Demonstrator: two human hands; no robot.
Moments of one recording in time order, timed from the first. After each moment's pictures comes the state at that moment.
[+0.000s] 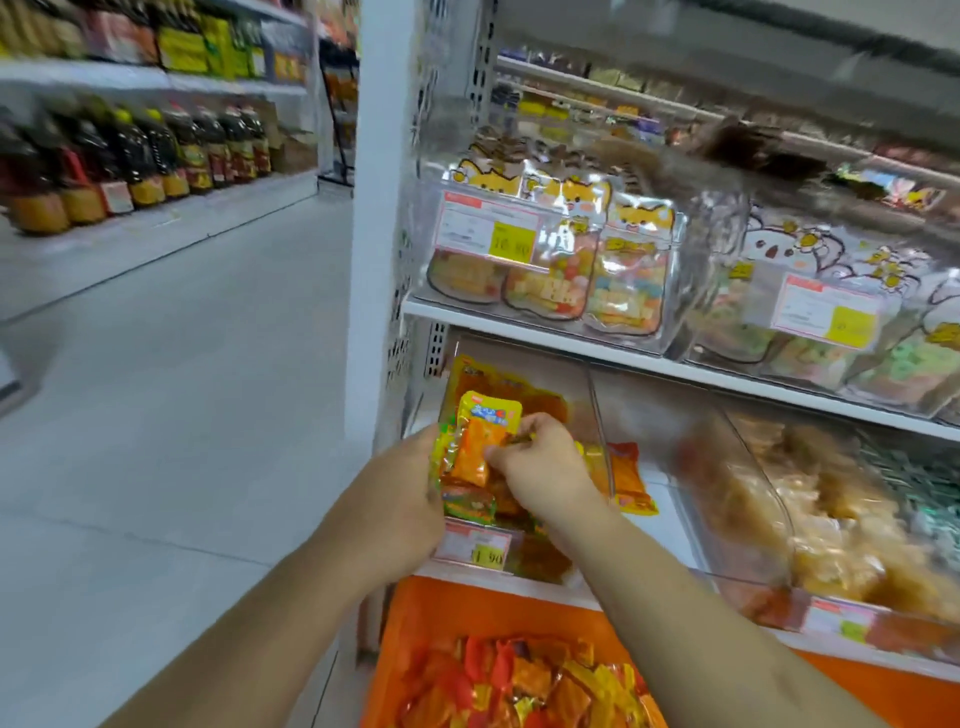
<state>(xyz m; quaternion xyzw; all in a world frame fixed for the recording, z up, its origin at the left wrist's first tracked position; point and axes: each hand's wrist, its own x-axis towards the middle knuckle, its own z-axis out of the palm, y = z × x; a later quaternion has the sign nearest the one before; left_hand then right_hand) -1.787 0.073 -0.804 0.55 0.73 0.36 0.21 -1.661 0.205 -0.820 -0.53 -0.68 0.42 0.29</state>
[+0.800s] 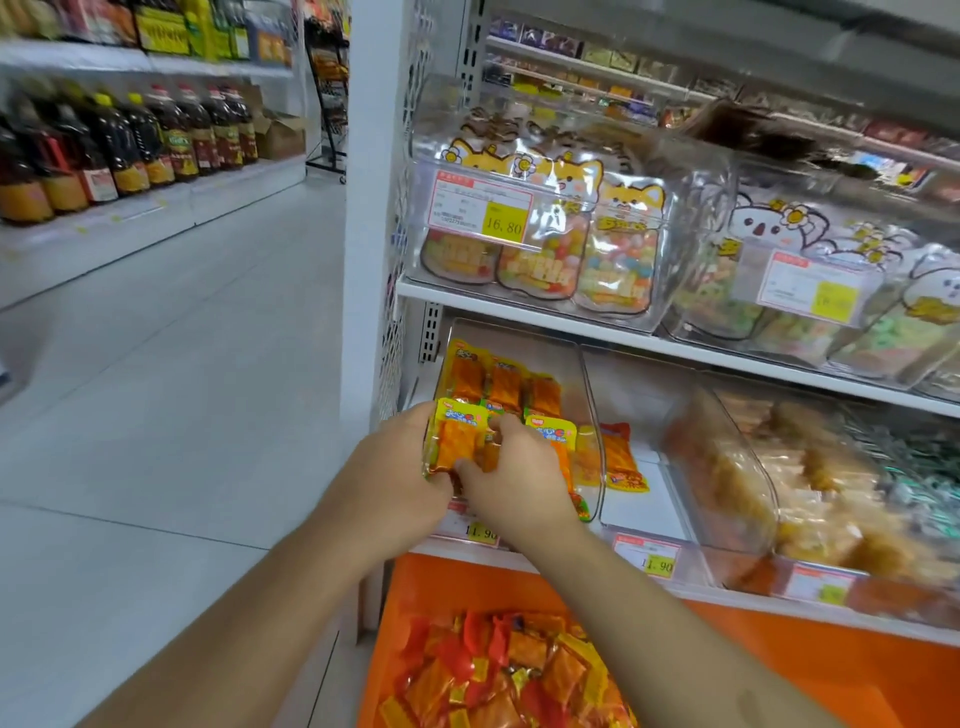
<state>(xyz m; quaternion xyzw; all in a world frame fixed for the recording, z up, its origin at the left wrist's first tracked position) -1.788 0.073 -0.810 0.56 0.71 0.38 0.19 -1.661 0.165 -0.830 -0.51 -0.80 0.19 0.23</state>
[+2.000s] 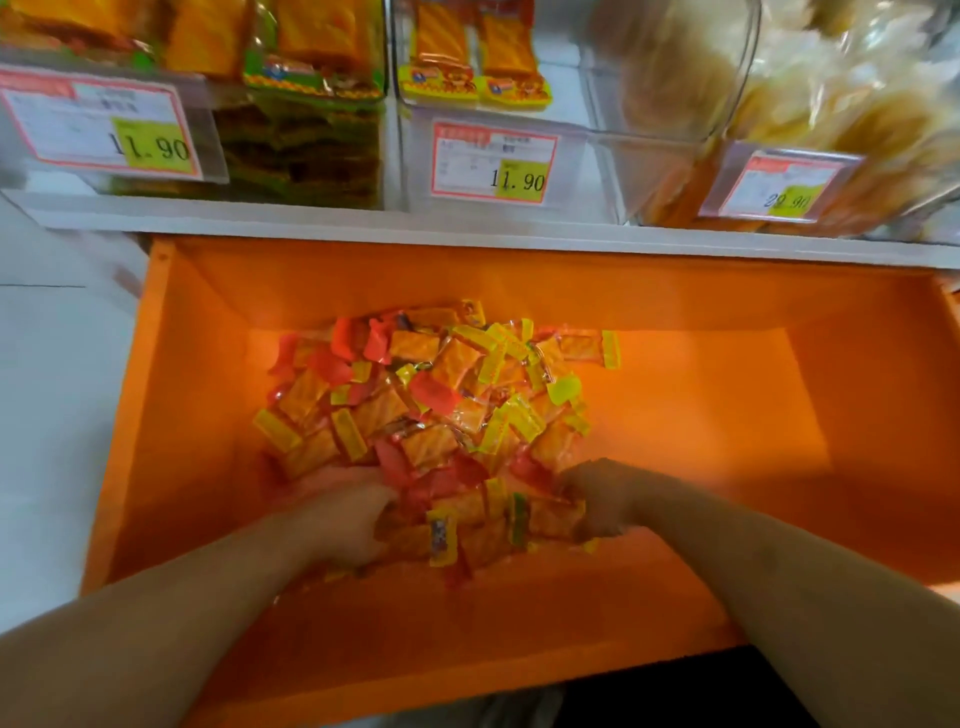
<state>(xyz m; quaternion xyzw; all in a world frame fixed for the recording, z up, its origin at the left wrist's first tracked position) -1.616 0.018 -1.139 0.69 0.56 -0.21 0.40 -1.295 0.123 -1.132 -0.41 -0.74 0.30 -0.43</state>
